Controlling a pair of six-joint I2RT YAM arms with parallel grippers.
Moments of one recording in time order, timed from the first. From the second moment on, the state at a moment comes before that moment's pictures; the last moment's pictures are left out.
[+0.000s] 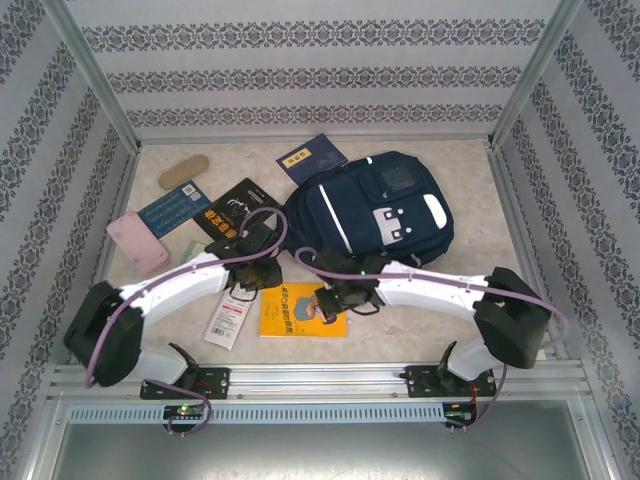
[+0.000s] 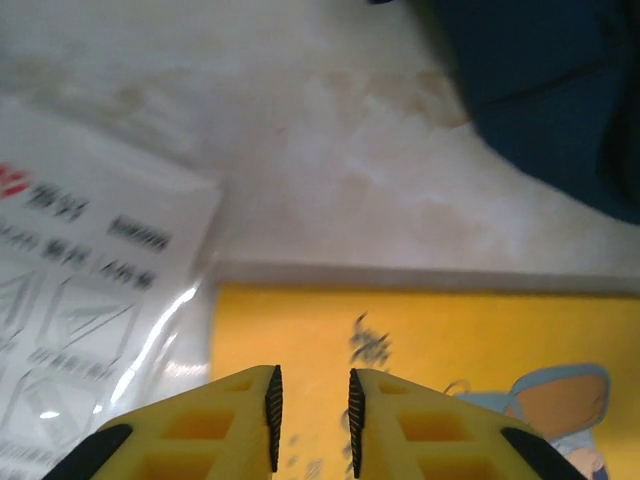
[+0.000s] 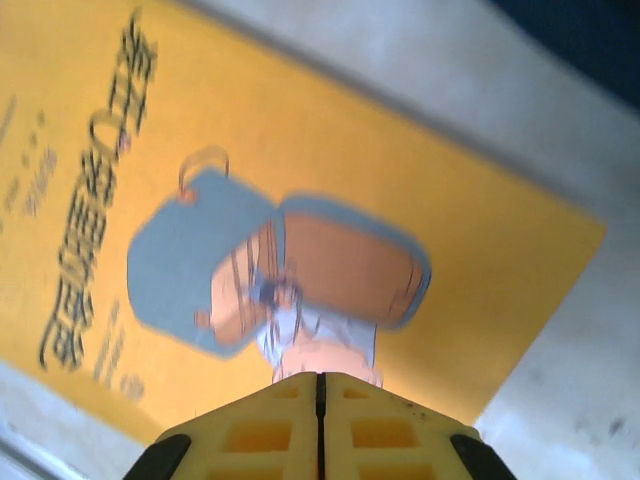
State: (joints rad) left arm -0.63 1.42 0.87 -0.62 -0.02 -0.79; right arm 1.00 1.50 0.91 -0.61 -0.04 0.57
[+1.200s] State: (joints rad) left arm -0.54 1.29 0.63 -0.60 -0.01 -0.81; right arm 0.89 2.05 1.48 -0.64 0.02 0.41
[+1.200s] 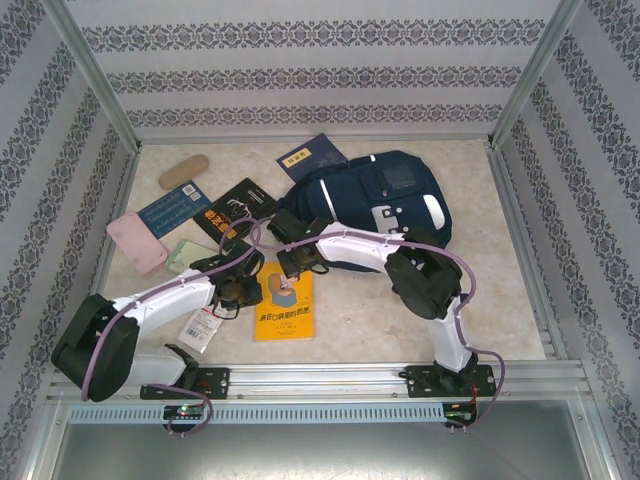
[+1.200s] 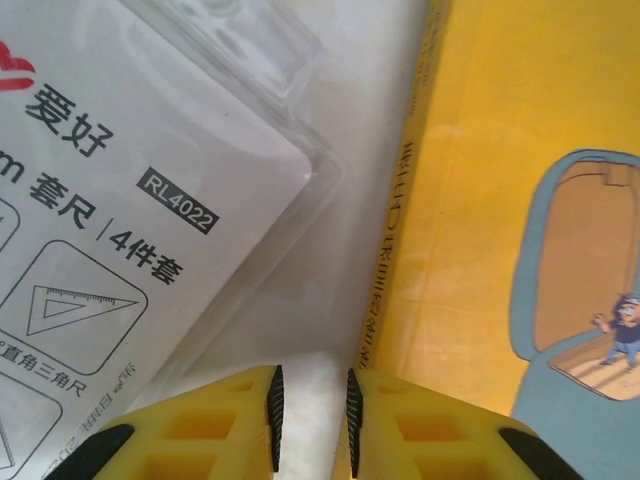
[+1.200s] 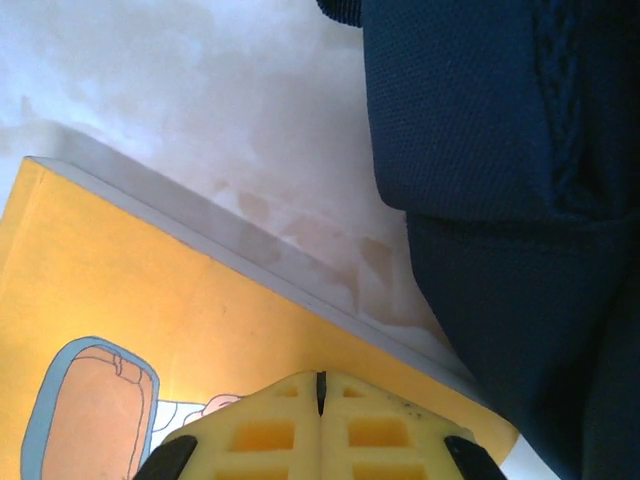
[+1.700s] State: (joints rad) left arm -0.54 1.14 0.55 -0.53 0.12 -0.90; right arm 0.89 1.67 1.03 -0.56 -0.13 0.63
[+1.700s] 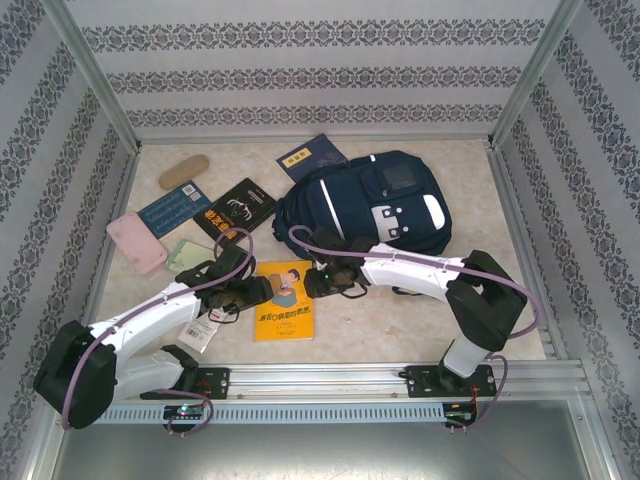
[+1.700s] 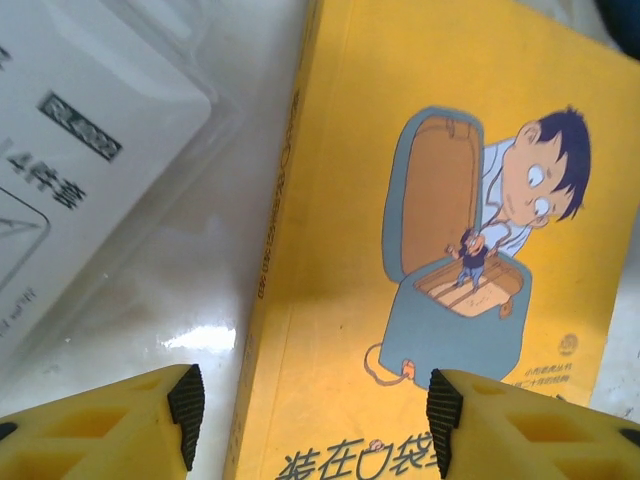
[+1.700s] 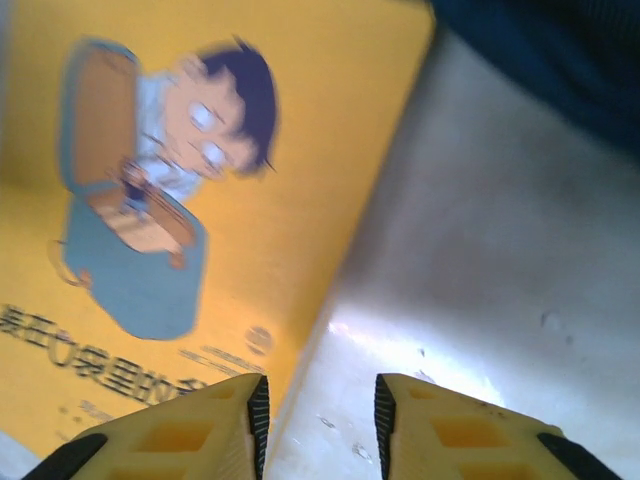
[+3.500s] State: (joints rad) left arm -0.52 1.06 0.34 -0.01 0.44 -1.17; right arm 0.87 1.72 0.98 -0.43 -0.13 0.77
